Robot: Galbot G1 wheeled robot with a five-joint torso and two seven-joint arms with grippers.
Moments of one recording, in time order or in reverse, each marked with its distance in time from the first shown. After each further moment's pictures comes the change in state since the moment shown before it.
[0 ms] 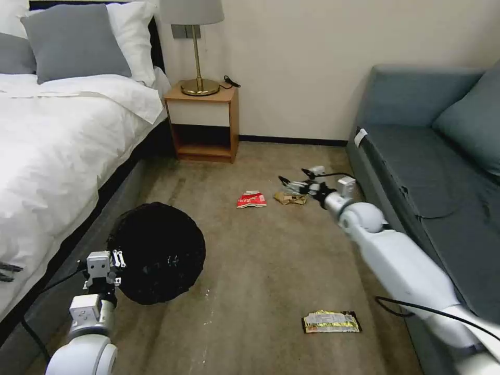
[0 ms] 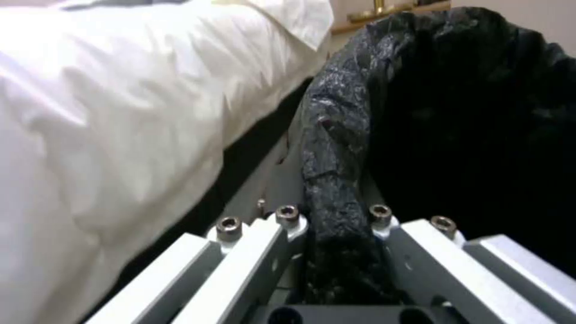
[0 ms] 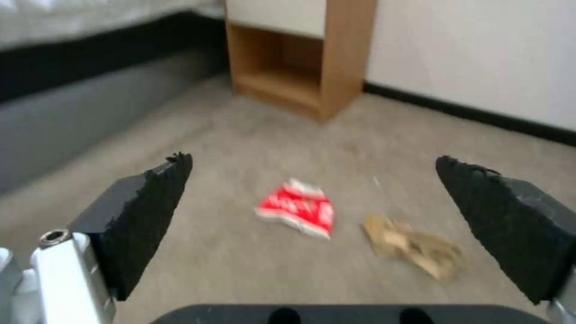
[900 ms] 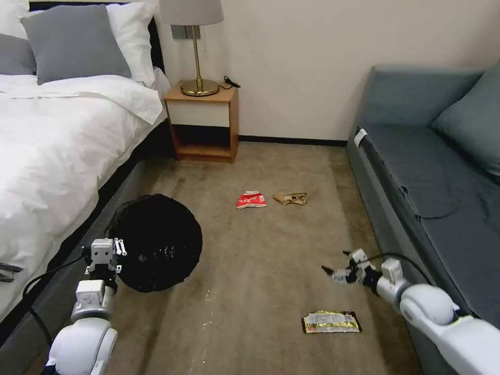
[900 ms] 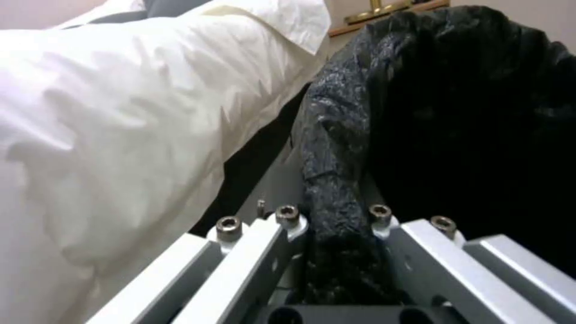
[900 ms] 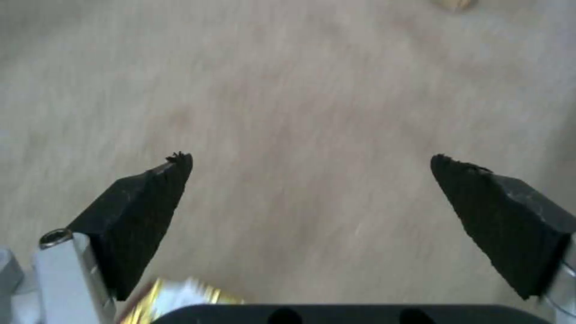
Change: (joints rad) left arm -0.056 0.066 0.037 0.072 0.013 -0.012 -0.031; right arm -0.631 -0.205 0.166 0.182 -0.151 0.043 -0.028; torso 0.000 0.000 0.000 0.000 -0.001
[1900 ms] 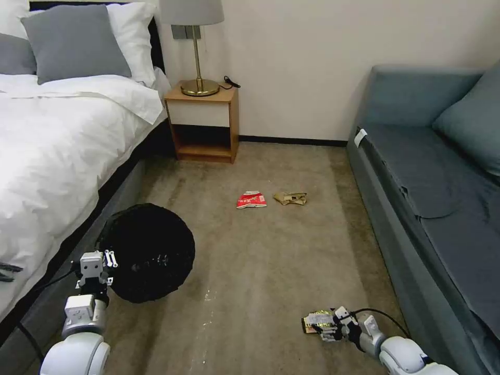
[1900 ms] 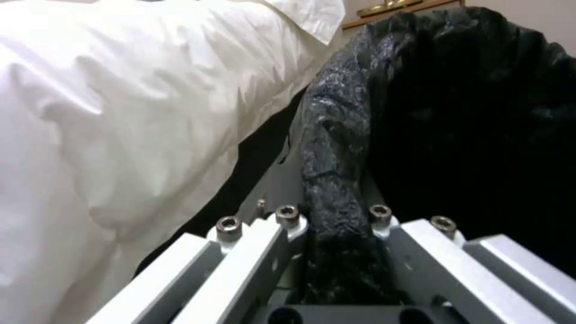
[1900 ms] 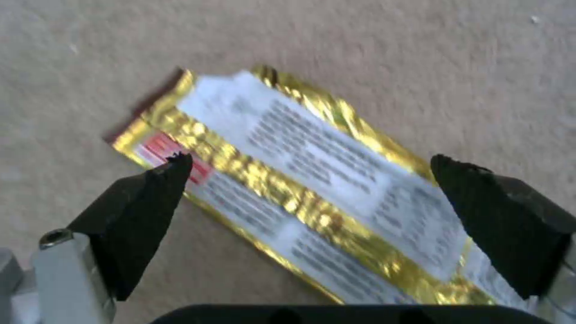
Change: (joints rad) left arm 0.058 -0.013 -0.026 0.005 -0.024 -0.054 -0.006; right arm 0.018 0.186 -0.114 -0.348 -0.184 0.138 -0.059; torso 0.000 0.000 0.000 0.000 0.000
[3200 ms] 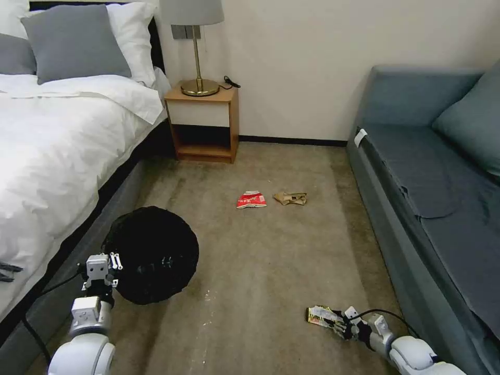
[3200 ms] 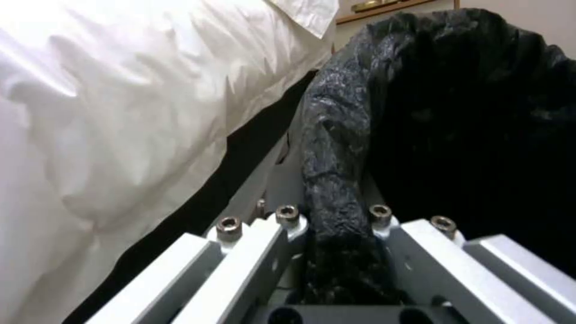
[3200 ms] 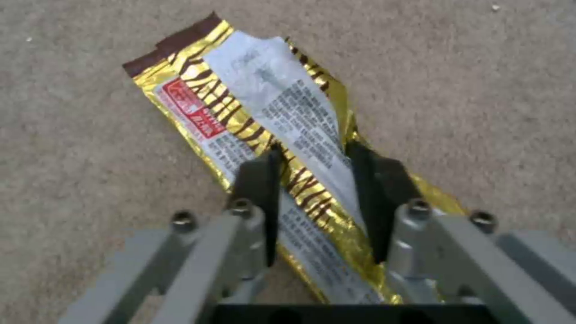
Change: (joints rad) left arm -0.028 -0.007 0.022 0.049 0.006 -0.027 0.009; right arm 0.035 0.020 0.058 -0.100 -0.024 0.043 -0.103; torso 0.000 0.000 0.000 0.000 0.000
